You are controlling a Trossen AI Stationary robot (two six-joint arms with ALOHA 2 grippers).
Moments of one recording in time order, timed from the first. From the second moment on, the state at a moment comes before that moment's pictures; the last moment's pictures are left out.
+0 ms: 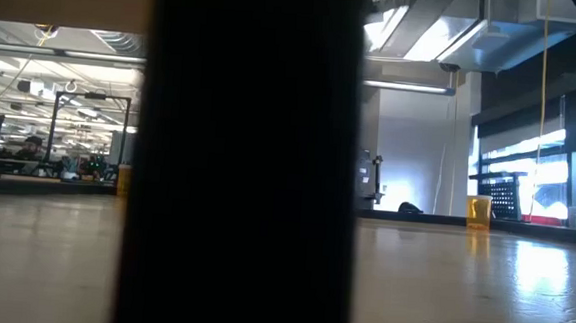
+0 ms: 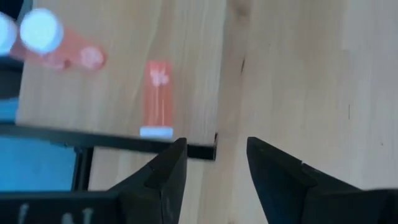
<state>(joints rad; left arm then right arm) -0.18 0.89 1.00 -0.48 0.45 -0.02 0.29 2.15 2.35 -1.28 -0.05 0.20</state>
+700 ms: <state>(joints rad) -0.18 0.89 1.00 -0.49 0.45 -0.02 0.35 2.23 2.35 -1.18 -0.08 0.23</state>
